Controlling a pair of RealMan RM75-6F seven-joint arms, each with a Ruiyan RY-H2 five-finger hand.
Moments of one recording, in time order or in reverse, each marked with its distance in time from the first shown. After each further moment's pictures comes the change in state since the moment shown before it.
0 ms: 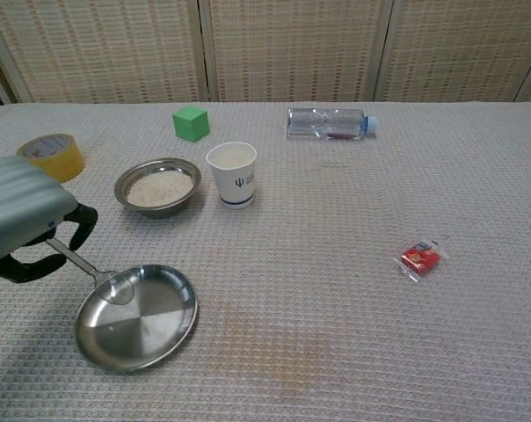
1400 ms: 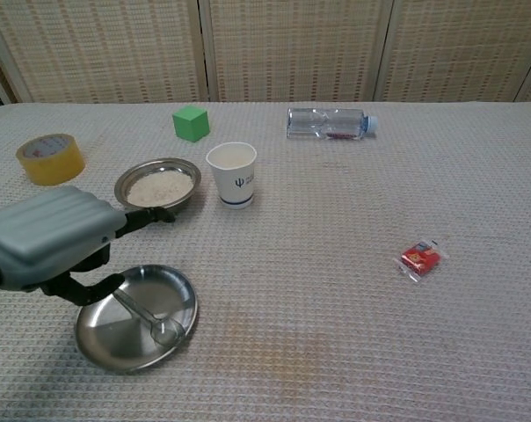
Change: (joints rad) left arm 0.017 -0.100 -0.094 0.020 -0.039 -0.114 -0.143; right arm 0.000 0.012 -0.004 0.012 -0.012 0.016 0.039
